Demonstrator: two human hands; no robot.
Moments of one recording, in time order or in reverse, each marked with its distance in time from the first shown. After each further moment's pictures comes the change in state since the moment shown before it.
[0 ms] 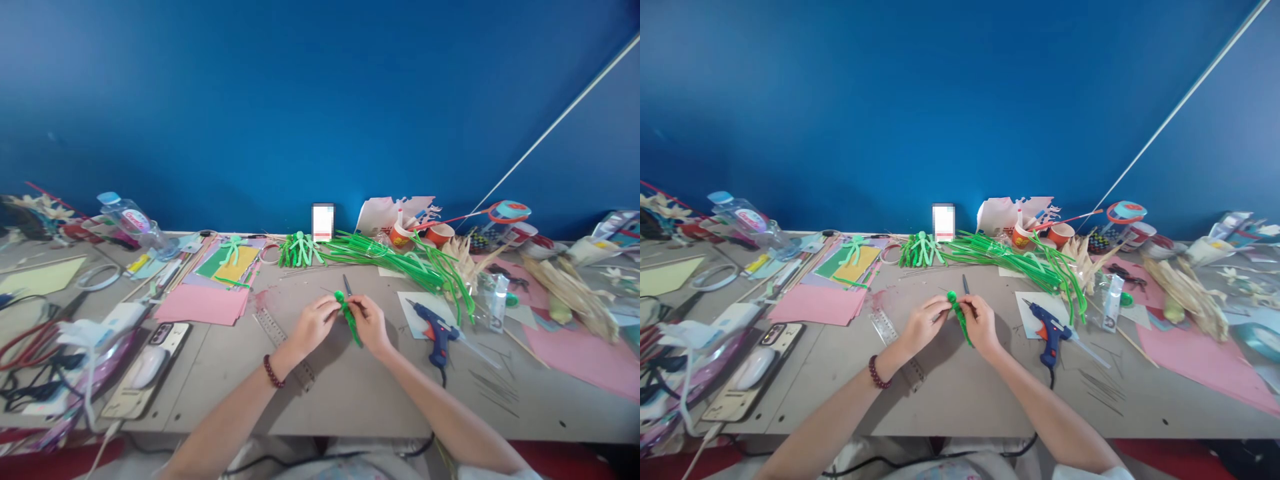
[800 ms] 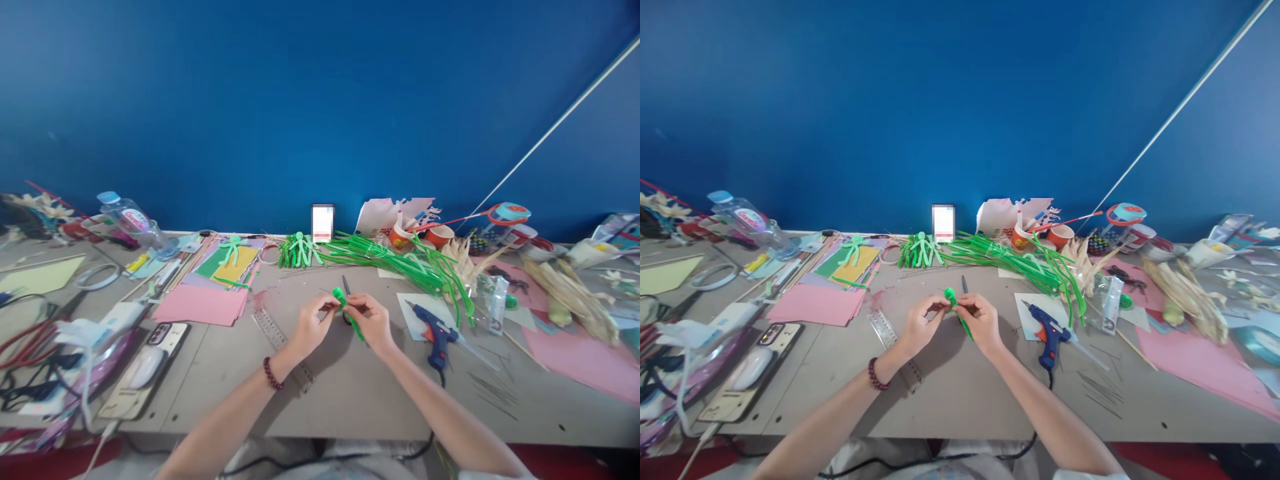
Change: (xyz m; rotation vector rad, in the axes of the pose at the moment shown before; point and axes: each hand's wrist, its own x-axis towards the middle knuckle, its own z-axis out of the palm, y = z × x) left_hand 0.004 0.010 0.002 -0.296 0.146 -0.200; right_hand 0.006 -0.008 -0.003 0.344 0.033 0.052
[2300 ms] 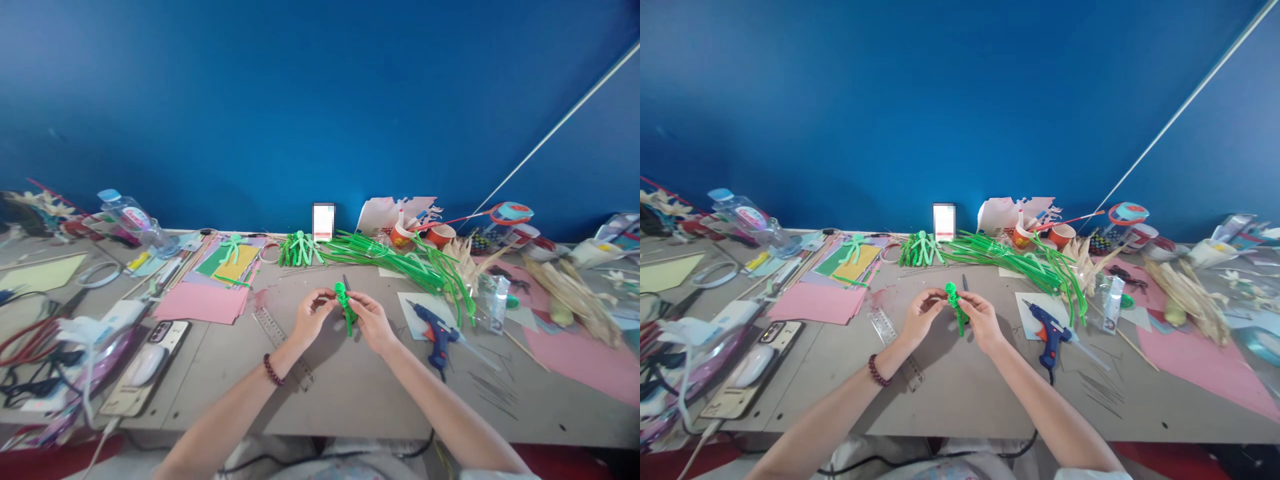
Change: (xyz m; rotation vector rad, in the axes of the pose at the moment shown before) left_hand 0.004 -0.007 0.002 -0.393 0.128 -0.356; right_hand 0.003 -0.005 0.003 0.447 -0.034 0.470
